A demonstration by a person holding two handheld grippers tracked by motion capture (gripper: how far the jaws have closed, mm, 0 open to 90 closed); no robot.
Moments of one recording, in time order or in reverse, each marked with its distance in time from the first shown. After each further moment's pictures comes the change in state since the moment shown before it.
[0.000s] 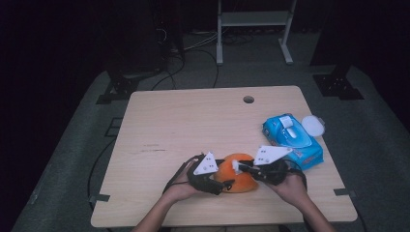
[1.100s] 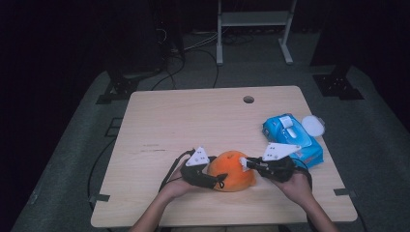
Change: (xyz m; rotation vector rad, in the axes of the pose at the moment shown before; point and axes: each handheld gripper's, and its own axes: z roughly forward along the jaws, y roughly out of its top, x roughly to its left) left arm 0.018 -0.010 -0.005 0.004 0.034 -0.133; right arm -0.016 -0.018 -0.003 -0.012 -0.026 0.074
